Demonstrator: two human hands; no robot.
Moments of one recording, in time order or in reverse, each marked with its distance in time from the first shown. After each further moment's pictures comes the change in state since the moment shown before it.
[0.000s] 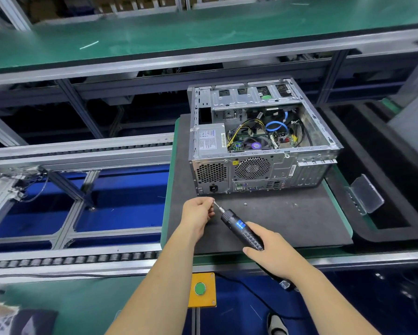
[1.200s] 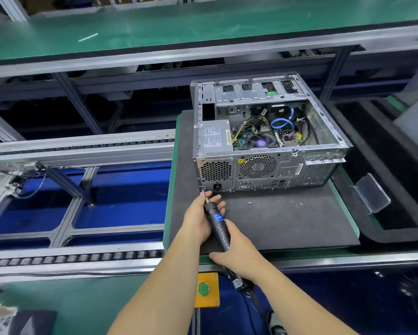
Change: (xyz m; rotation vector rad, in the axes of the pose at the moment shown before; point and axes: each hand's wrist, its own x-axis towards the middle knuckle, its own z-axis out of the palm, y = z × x) left_hand -0.002 0.003 -0.001 -0.544 -0.110 -0.298; right_hand 0.030 -0.048 0.065 0.241 -0.036 0.086
